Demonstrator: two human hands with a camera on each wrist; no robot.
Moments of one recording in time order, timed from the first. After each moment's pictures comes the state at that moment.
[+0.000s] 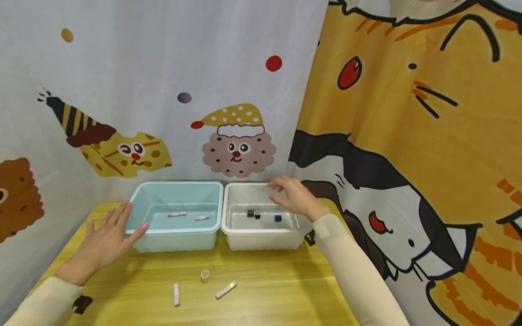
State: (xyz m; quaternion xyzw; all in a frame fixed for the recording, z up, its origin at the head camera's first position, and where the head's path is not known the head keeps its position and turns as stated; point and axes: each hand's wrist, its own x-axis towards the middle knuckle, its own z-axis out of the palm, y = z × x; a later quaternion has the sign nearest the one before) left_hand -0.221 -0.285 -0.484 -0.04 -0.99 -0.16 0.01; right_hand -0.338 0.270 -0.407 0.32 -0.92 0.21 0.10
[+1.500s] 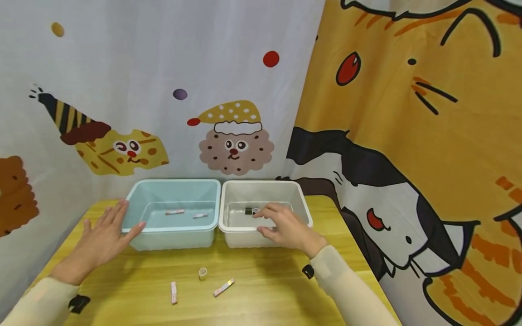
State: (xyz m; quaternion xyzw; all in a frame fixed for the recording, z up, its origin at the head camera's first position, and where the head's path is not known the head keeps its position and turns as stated) left_hand -0.223 -0.284 -0.487 -0.05 -0.98 -0.17 0.01; right_hand -0.261 0.253 -0.450 0.41 -0.88 0.21 0.11
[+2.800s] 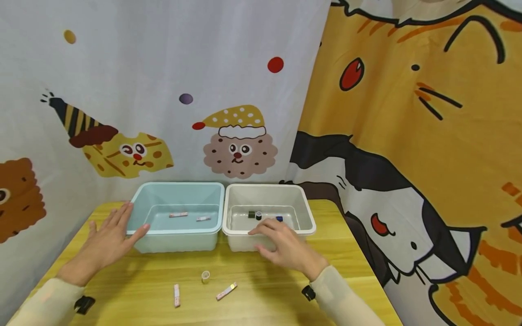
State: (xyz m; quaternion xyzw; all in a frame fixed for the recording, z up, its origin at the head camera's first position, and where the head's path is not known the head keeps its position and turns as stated) left_hand -0.222 -0.283 -0.486 -0.04 -0.98 -0.18 0.01; right_hand -0.229 0.238 -0.465 0.44 -0.86 0.22 0.14
